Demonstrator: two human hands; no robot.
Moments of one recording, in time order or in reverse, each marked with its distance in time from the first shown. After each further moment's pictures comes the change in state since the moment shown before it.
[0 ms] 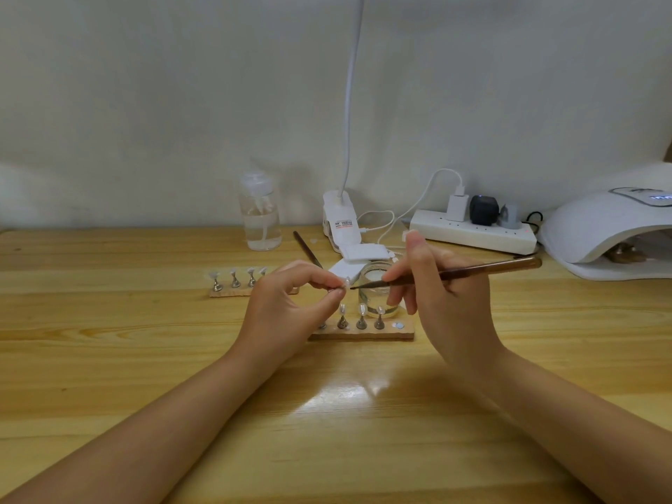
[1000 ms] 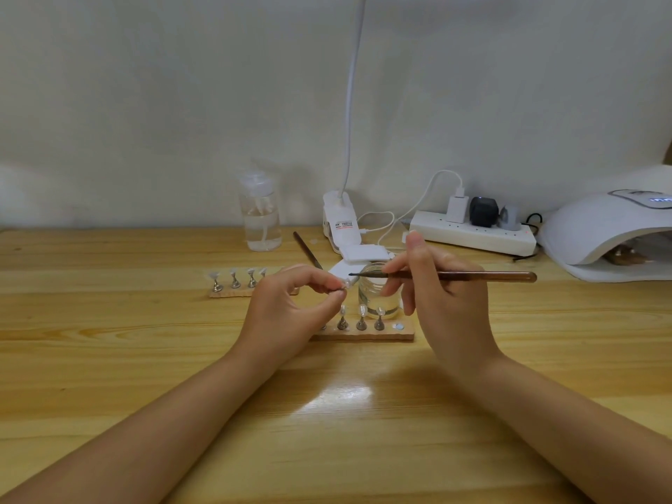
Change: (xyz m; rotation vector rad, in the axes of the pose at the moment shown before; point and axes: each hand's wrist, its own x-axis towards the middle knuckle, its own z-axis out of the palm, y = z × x) left_hand 0.000 0.000 0.000 0.007 -0.023 -0.041; right_hand -0.003 -0.002 0.001 -0.007 0.038 0.072
